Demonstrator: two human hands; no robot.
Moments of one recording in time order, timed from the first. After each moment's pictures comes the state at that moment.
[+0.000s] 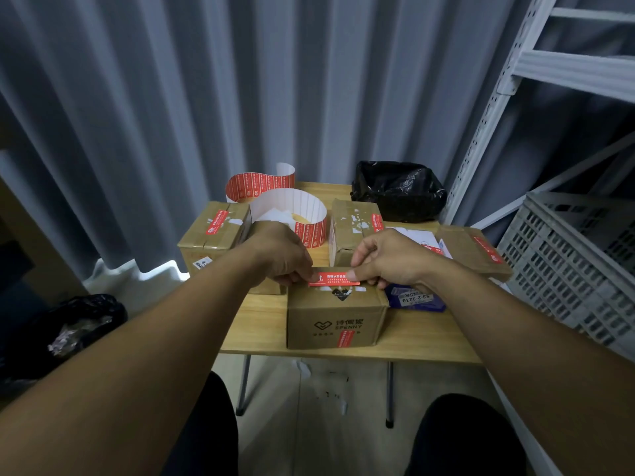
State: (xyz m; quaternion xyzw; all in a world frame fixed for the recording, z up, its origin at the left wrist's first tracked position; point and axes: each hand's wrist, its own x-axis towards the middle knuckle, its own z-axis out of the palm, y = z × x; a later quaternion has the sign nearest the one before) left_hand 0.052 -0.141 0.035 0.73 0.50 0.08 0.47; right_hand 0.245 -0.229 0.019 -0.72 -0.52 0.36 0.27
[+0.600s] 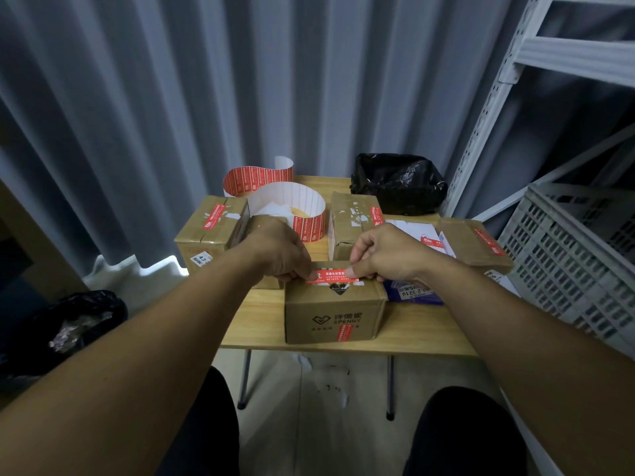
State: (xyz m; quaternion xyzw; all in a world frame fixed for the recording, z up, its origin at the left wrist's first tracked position) left_hand 0.054 -0.141 0.027 0.75 0.49 0.07 0.44; right_hand 0.243 -0.230 0.016 -0.73 -0.54 0.34 0.26
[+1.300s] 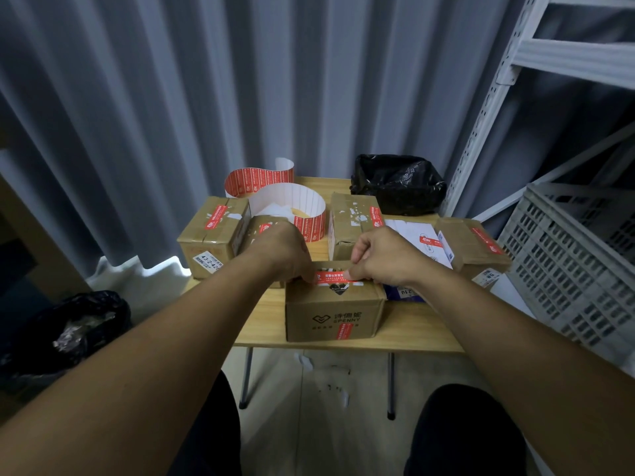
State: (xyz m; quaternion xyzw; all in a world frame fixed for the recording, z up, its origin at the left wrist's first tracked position) left_hand 0.063 -0.143 0.016 0.80 0.50 0.06 0.32; right_hand 0.229 -0.237 0.013 -0.77 -0.53 0.26 0.25
